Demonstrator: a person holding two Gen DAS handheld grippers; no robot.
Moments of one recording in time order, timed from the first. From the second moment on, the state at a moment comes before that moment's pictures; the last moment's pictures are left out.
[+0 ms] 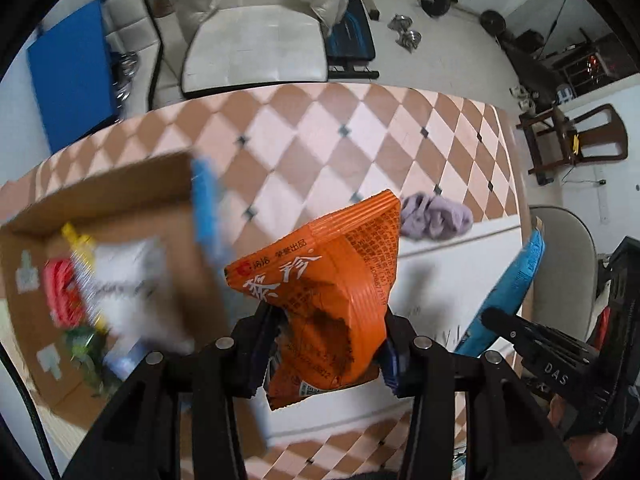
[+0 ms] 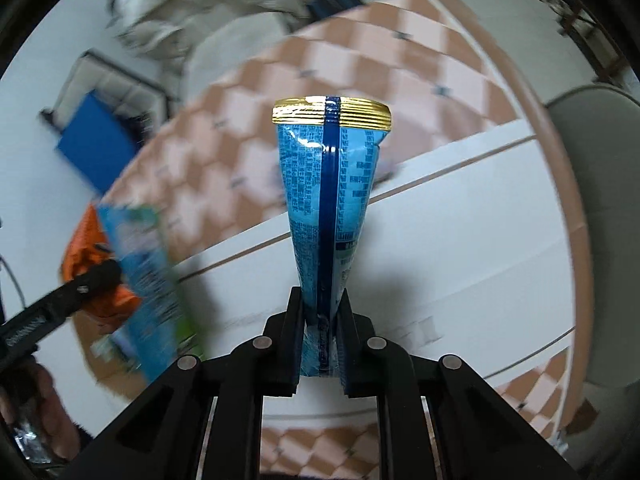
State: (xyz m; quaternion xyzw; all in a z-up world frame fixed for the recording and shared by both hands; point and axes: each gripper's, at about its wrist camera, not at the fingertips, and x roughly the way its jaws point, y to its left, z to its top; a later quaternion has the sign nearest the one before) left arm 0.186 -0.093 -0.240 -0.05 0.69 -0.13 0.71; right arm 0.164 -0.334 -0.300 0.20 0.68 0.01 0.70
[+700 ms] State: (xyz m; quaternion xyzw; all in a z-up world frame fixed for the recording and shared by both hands) left arm 0.258 0.056 -0.282 -0.08 0.74 -0.06 0.66; right arm 0.190 -0.070 -0.296 0.11 0.72 0.12 0.68
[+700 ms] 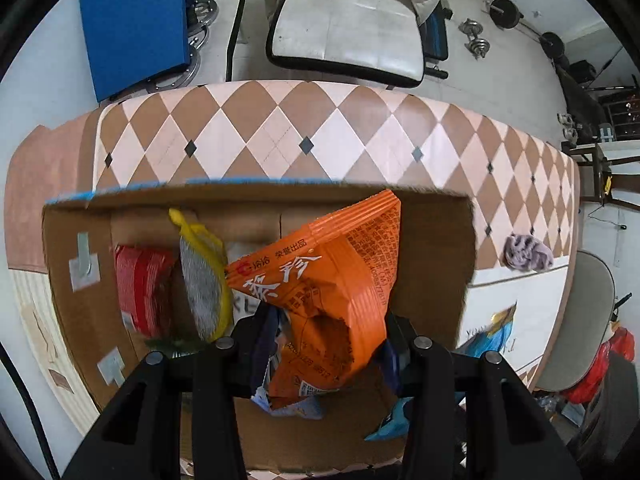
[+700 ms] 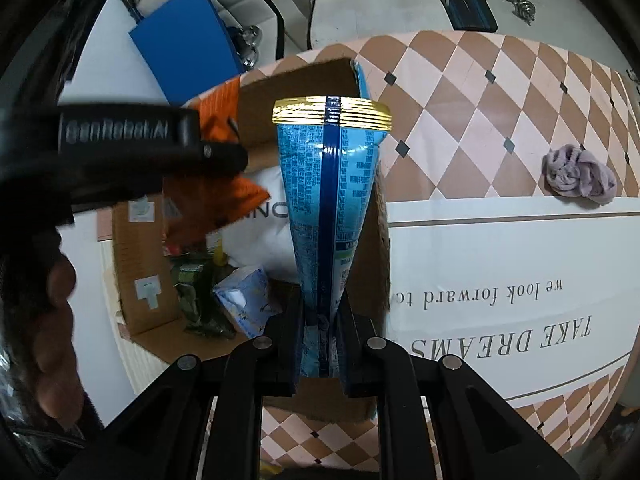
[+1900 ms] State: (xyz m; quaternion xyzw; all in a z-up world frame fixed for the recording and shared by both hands) left arm 0.168 0.113 -0.225 -0.02 0.63 0.02 0.78; right arm 0.160 -0.063 -0.274 0.01 0.69 0.06 0.73
